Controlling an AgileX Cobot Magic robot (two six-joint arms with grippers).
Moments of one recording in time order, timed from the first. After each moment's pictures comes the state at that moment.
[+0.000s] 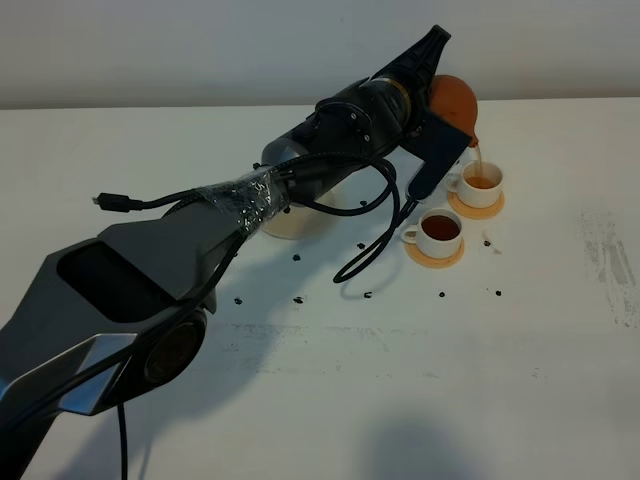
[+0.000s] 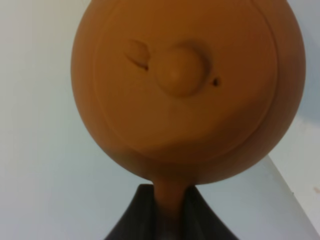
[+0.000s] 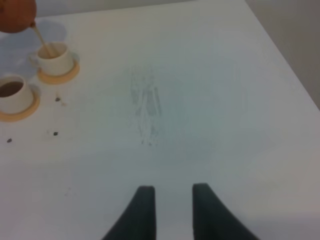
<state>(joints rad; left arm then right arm) -0.70 2.61 -2.35 0.73 0.37 1.17 0.03 -0.01 -0.49 -0.09 1.07 0.08</state>
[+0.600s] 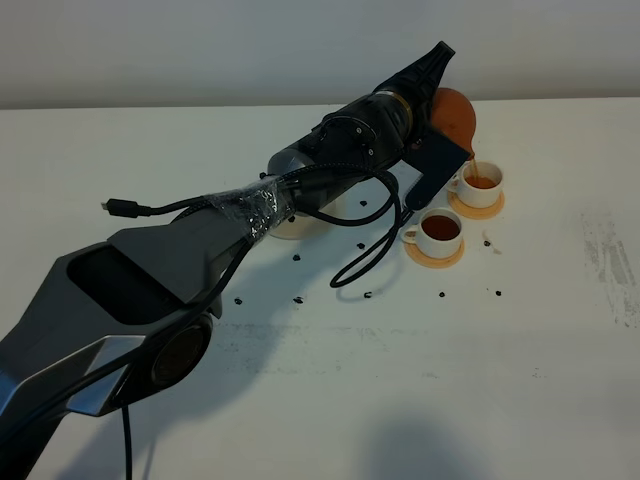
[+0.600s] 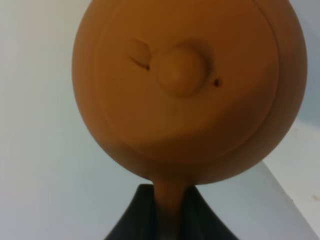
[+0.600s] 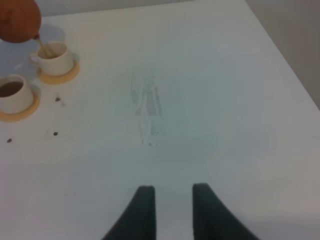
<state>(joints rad) -0.70 2.63 -2.34 0.78 0.34 1.17 0.03 -0.01 -0.49 -0.09 1.07 0.08</state>
